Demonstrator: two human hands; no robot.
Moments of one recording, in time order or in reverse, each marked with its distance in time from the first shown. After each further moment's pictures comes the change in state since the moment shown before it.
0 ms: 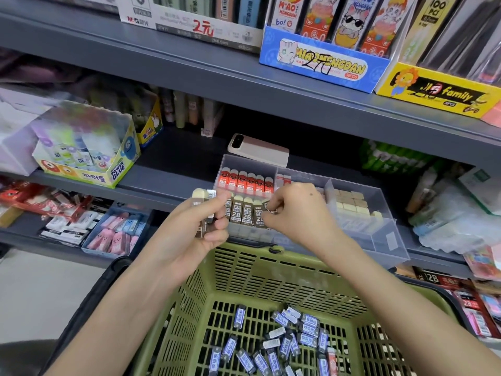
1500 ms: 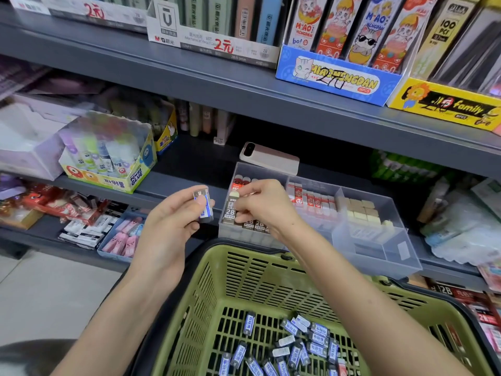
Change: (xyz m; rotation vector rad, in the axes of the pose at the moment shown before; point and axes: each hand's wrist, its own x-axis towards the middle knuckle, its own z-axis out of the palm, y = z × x) left_hand -0.014 0.010 -0.022 0.237 0.306 0.332; right_hand 0.035 -0.047 0.027 0.944 -0.270 0.369
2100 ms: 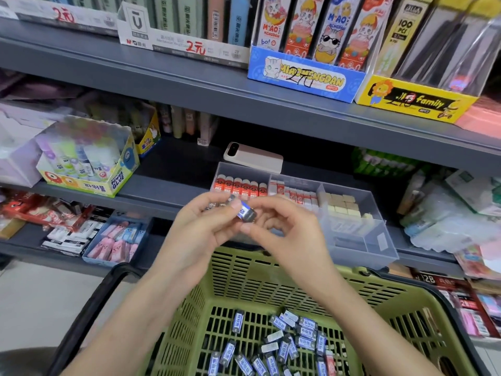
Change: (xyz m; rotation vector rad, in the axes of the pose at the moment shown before) left_hand -0.014 -0.004 0.046 -0.116 -0.281 -0.065; right_hand -0.080 0.023 -0.039 0.024 0.078 -0.585
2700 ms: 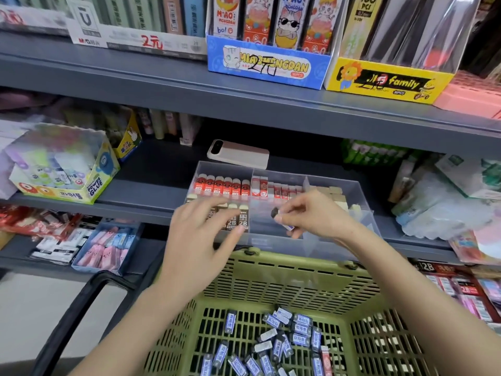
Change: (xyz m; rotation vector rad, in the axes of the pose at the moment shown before) left_hand 0.011 -0.044 0.000 1.460 0.003 0.754; right_hand 0.032 0.062 -0.086 -0.304 -0.254 0.491
